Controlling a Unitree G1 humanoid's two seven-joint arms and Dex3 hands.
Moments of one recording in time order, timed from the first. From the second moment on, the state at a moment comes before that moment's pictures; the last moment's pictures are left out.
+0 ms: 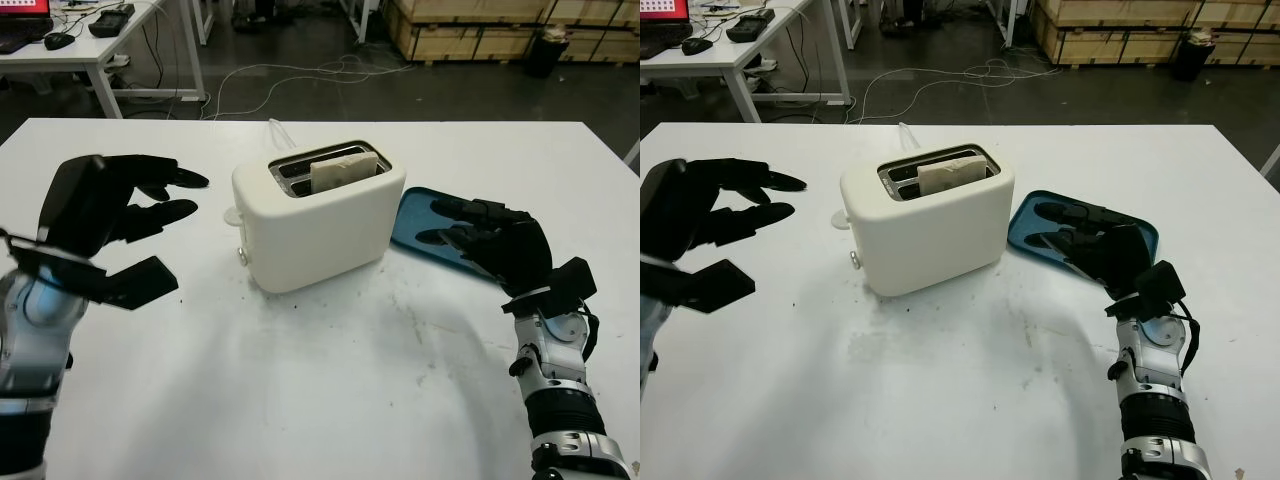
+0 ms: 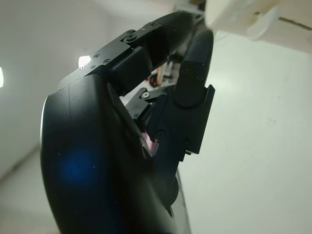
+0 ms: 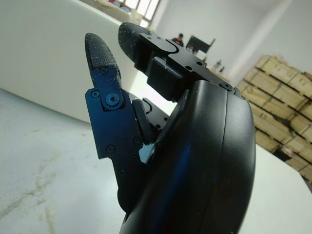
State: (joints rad) left arm -0.26 0.63 0.08 -0.13 0.40 -0.24 -0.17; right arm -0.30 -0.27 -0.21 0.52 0.27 -0.41 0.53
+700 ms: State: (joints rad) left arm -0.41 0.71 -0.07 0.13 0.68 -0.41 -0.03; right arm -0.30 -0.27 -0.21 0.50 0.26 -0.41 0.50
